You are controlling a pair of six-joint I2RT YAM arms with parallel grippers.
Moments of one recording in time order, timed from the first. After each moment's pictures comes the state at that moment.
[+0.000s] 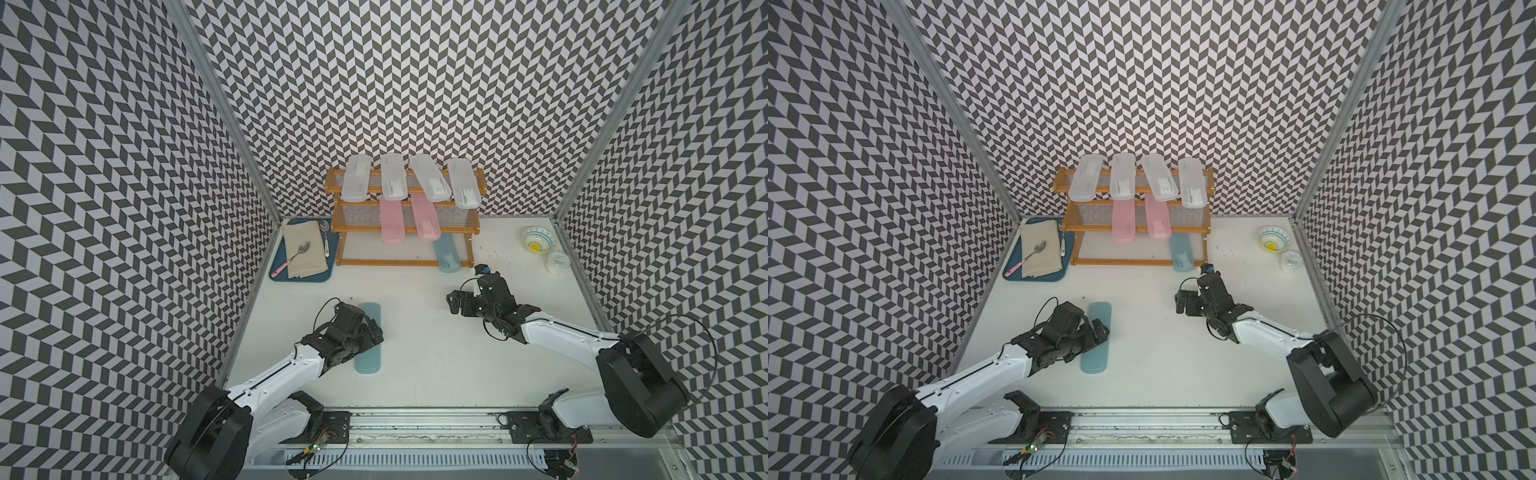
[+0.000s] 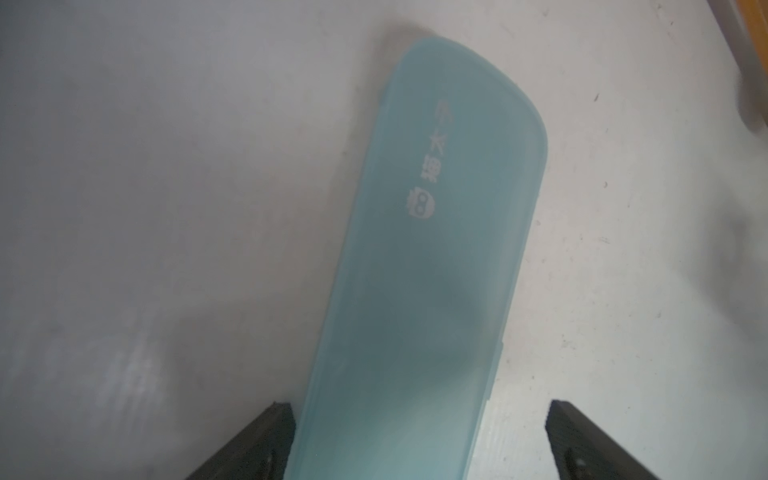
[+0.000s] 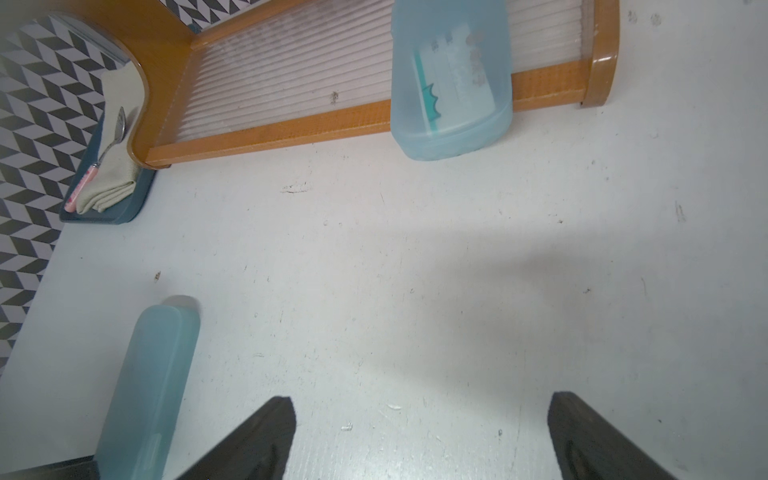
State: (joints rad) left arm -0.57 1.12 0.46 -0.32 0.03 -0.95; right arm 0.53 1.39 0.65 0.02 -0.01 0.52
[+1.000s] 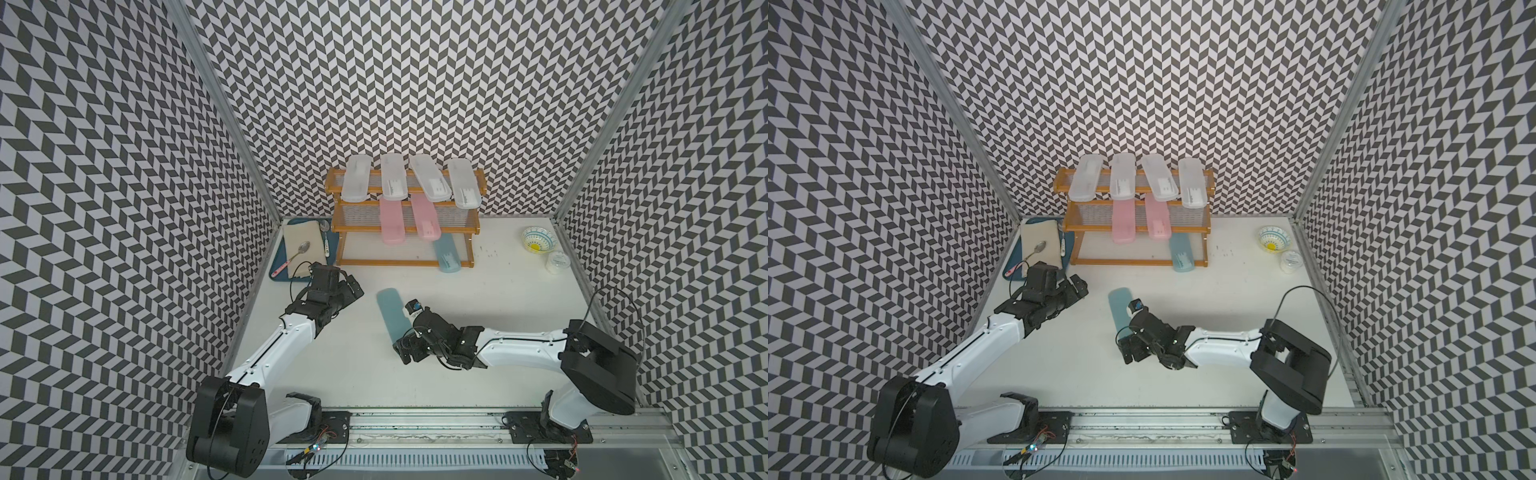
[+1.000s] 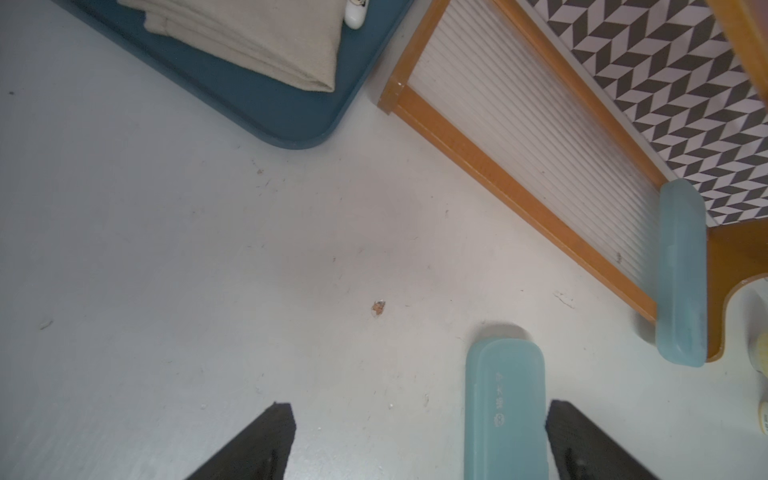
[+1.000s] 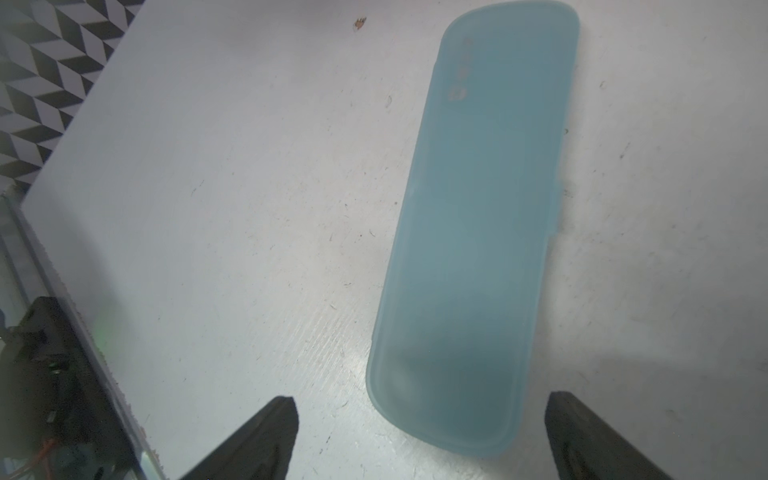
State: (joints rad) left arm -0.22 1.20 0.72 -0.34 -0.05 -0.75; right arm 1.08 1.65 0.84 -0.03 0.09 0.53
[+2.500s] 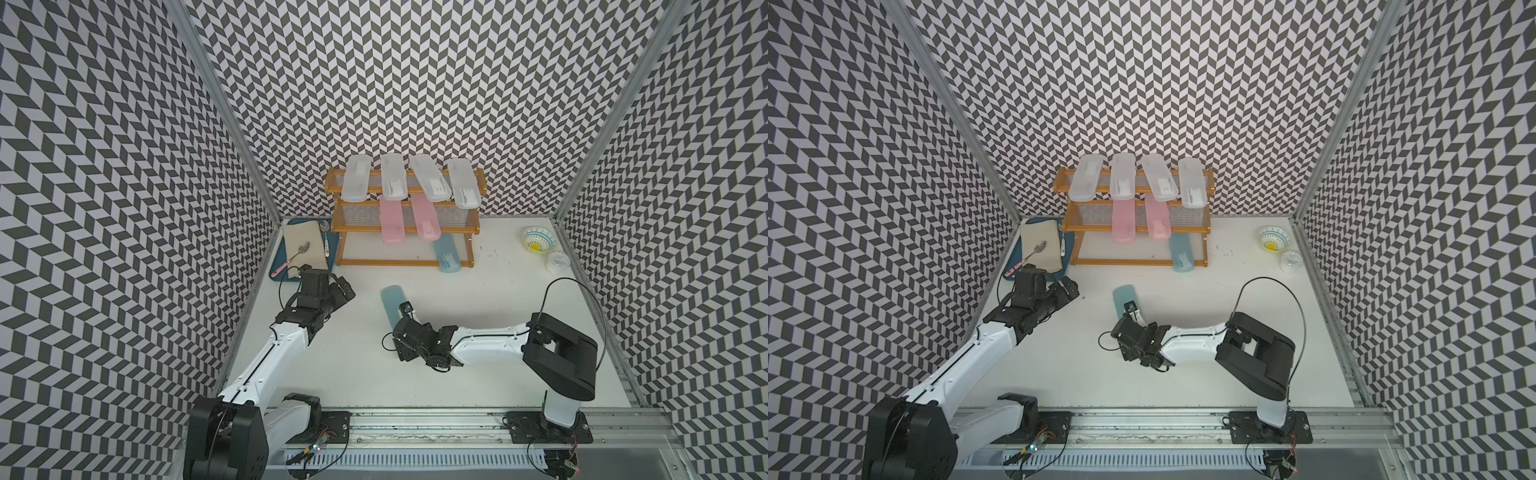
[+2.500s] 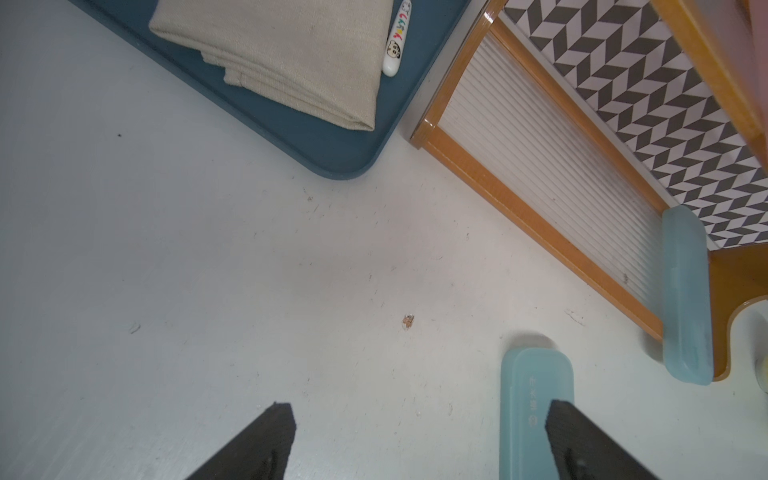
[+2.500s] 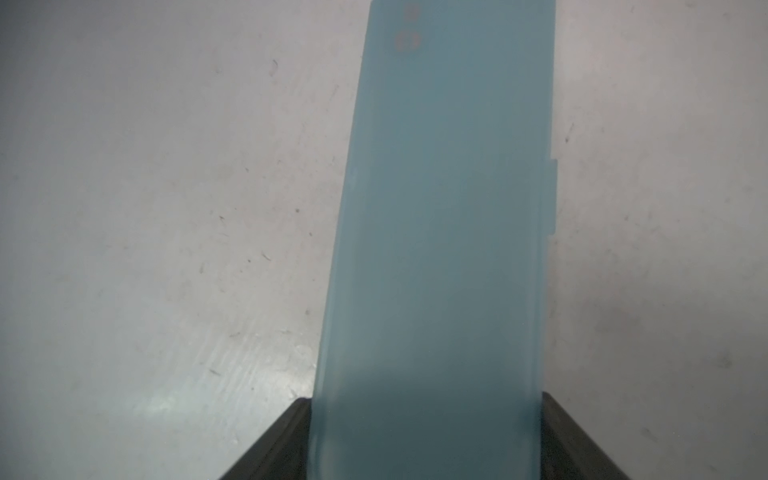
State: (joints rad) left arm -0.16 1.11 0.69 -0.34 -0.06 -0.70; right arm 1.12 1.81 0.99 -0.20 0.33 0.60
